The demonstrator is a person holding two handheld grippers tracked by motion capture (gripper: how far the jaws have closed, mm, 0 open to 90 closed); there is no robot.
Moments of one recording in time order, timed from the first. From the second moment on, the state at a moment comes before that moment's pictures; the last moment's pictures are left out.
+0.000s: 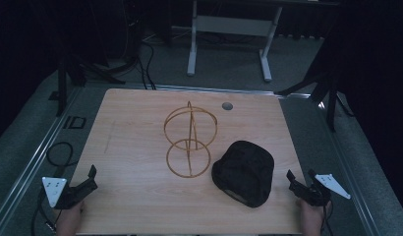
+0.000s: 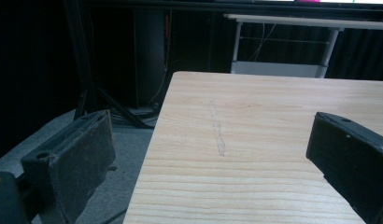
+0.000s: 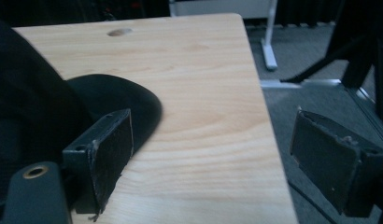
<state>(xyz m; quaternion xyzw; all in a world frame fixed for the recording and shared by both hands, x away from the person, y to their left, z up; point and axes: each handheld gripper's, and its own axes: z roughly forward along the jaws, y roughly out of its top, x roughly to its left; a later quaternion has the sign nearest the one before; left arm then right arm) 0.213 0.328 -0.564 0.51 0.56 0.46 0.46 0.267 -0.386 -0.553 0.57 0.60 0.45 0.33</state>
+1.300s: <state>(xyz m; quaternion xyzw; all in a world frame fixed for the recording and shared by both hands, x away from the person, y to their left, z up) 0.214 0.325 -0.564 0.52 0.55 0.46 0.46 0.239 -0.322 -0.489 0.43 0.72 0.51 0.18</state>
